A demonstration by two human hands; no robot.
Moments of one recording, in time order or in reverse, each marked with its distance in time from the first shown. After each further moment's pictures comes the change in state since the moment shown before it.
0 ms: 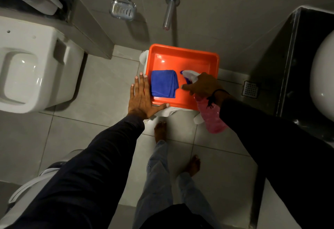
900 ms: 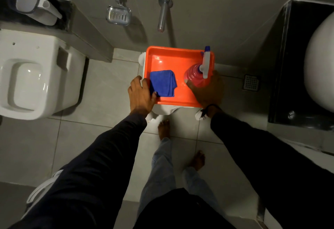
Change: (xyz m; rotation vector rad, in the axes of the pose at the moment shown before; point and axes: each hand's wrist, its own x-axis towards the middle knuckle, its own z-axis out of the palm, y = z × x) left_hand 0.006 0.021 -0.033 -0.011 0.122 -0.136; right_hand -0.043 0.012 0.034 0.388 0.664 0.255
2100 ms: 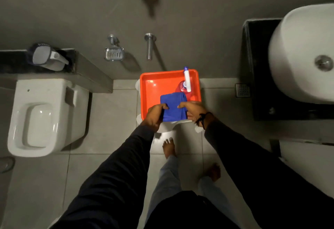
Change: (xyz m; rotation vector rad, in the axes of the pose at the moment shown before) left_hand -0.027 0.092 -0.057 -1.252 -0.504 -0.622; right_hand -0.026 -0.011 -0.023 0.714 -0.511 0.517
